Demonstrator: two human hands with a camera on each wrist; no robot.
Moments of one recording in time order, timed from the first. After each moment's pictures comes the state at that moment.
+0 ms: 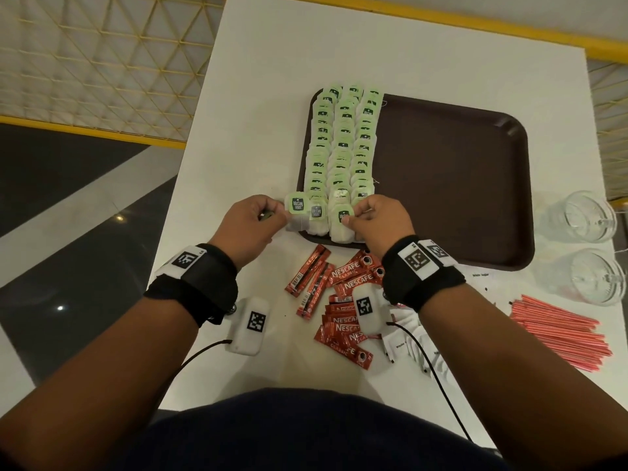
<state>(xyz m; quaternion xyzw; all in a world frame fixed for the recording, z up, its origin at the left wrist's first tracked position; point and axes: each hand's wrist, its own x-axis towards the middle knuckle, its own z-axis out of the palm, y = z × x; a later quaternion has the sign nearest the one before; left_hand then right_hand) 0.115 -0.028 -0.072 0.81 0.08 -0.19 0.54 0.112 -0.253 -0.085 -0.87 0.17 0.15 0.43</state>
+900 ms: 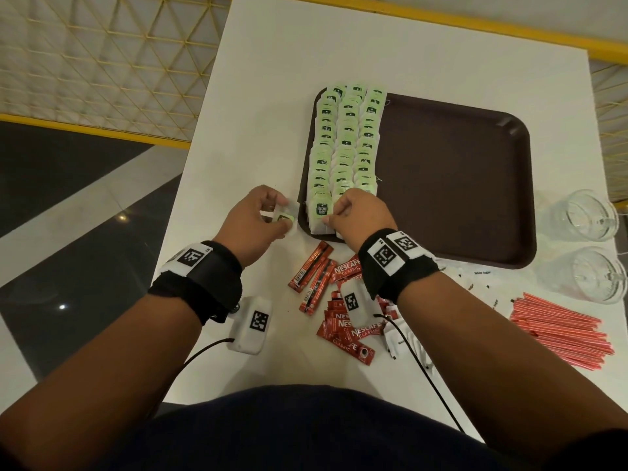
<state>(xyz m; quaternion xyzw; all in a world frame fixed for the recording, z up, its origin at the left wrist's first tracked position) 0.108 -0.025 -0.070 0.83 0.07 -0.19 0.52 0.117 -0.220 -0.069 -0.92 0.11 0.18 0.32</state>
